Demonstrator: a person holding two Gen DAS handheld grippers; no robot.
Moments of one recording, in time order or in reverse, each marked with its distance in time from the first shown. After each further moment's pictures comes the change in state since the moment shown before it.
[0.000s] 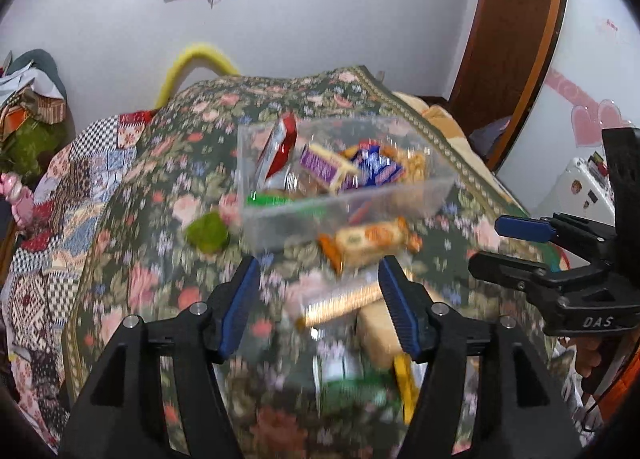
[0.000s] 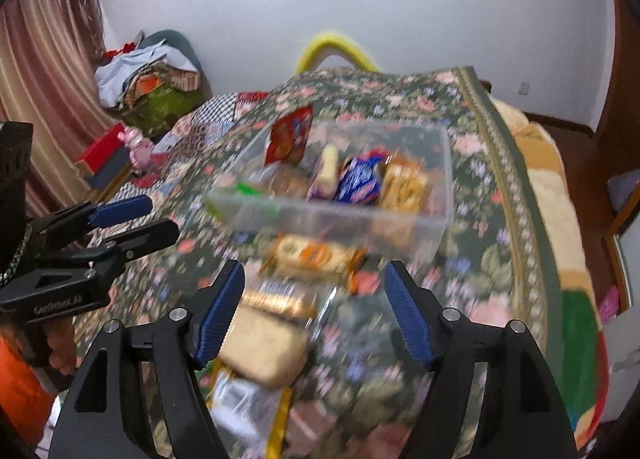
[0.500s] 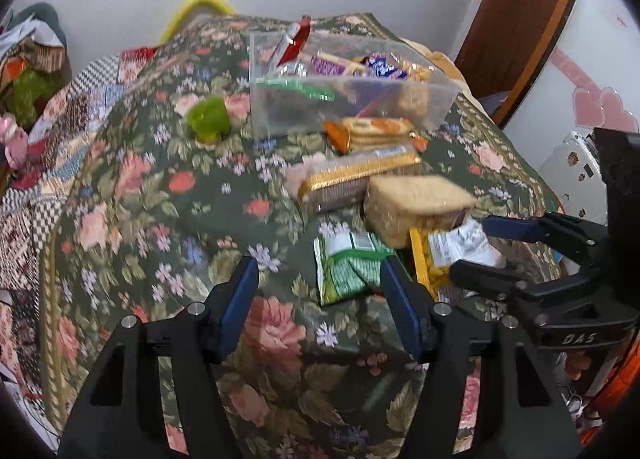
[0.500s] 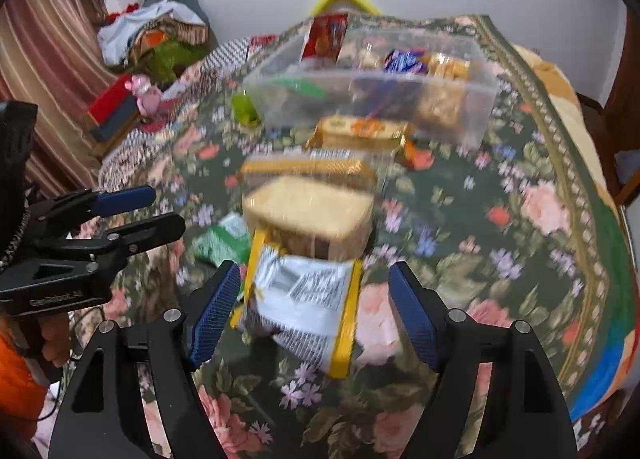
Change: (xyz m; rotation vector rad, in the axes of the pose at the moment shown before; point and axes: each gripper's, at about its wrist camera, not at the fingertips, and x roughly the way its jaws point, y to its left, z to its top) left arm 0.007 0.010 -0.081 -0.067 0.146 -0.036; right arm 0.030 0.036 -0.071 -0.007 0.155 0.012
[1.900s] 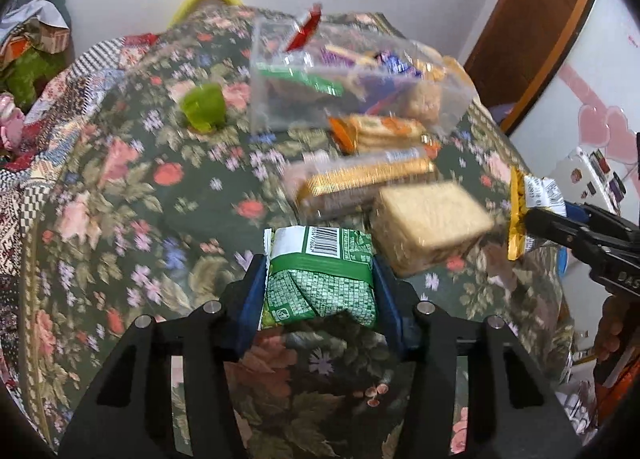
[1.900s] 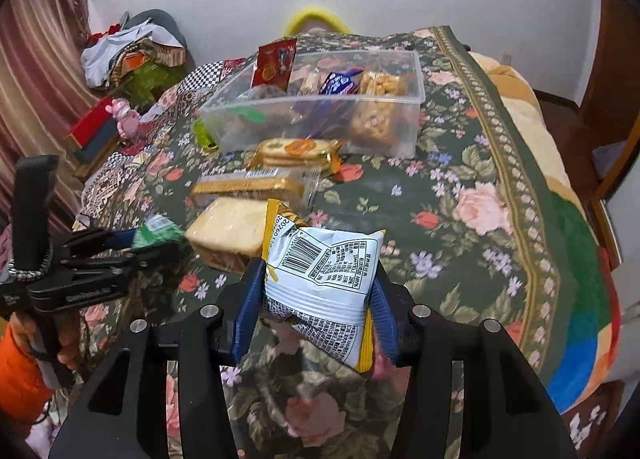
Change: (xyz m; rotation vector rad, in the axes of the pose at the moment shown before) left arm 0.016 0.005 0.008 -0.063 -0.022 -0.011; right arm -0.042 -0.044 0.002 0.039 -0.112 -0.084
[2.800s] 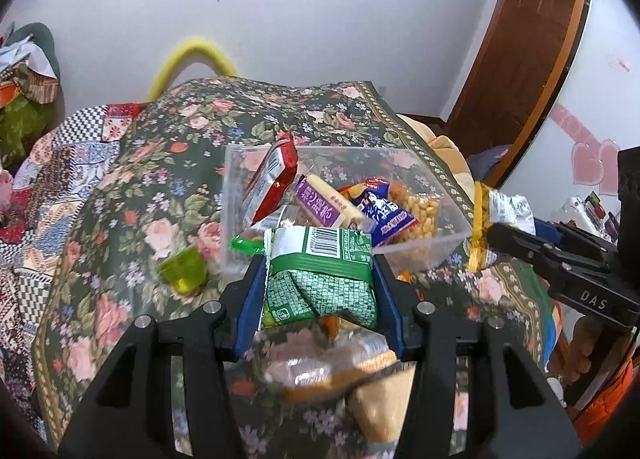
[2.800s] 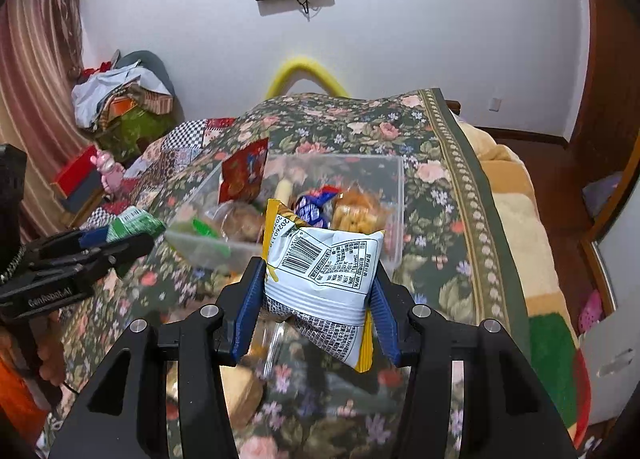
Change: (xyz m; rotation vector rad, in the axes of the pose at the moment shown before) left arm 0.013 -0.017 0.128 0.040 -0.153 -0.035; right arm 0.009 -0.023 0.098 0.000 -0.164 -0.037
